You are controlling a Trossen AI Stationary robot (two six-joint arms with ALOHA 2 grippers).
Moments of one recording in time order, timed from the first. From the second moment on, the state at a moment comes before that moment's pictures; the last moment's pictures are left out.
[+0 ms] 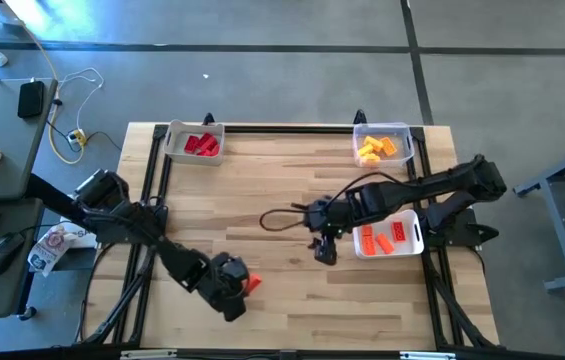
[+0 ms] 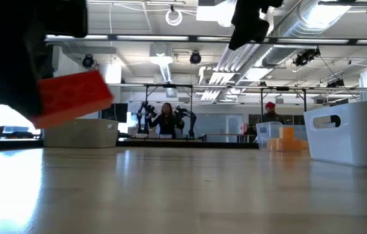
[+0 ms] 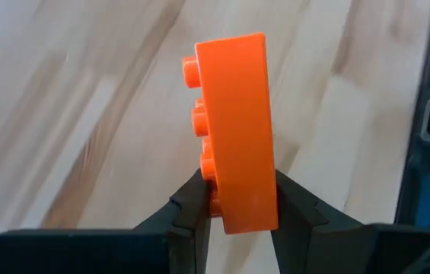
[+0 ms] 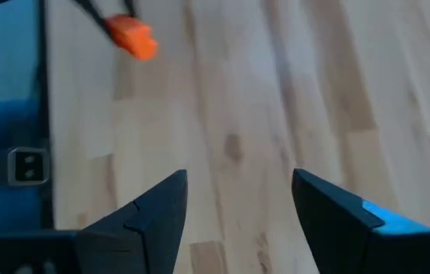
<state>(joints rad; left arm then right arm) -0.55 1.68 0.91 -0.25 -0.30 -1.06 0.20 1.58 1.36 -0.76 -0.04 0.40</state>
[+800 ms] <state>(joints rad) -0.34 1.68 0.91 0.28 -0.33 -0.41 0.30 1.58 1.36 -0.55 -0.03 0.23</state>
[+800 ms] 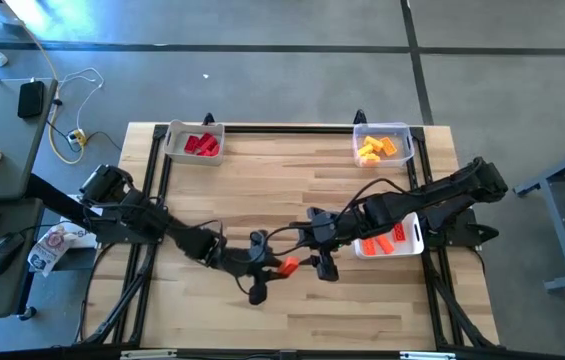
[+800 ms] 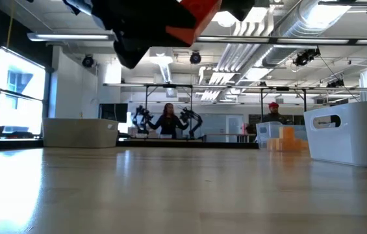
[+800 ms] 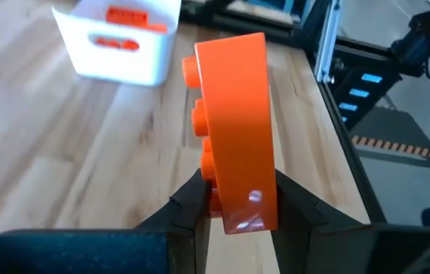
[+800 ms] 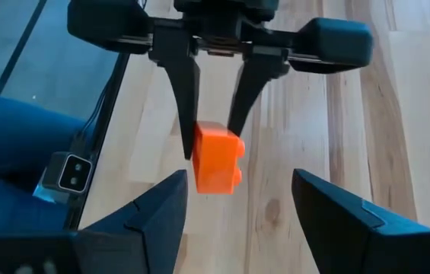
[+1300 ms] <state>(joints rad) -0.28 1.68 0.91 0.35 -0.36 -0.24 0.29 1.58 1.36 -0.55 -0.03 0.23</state>
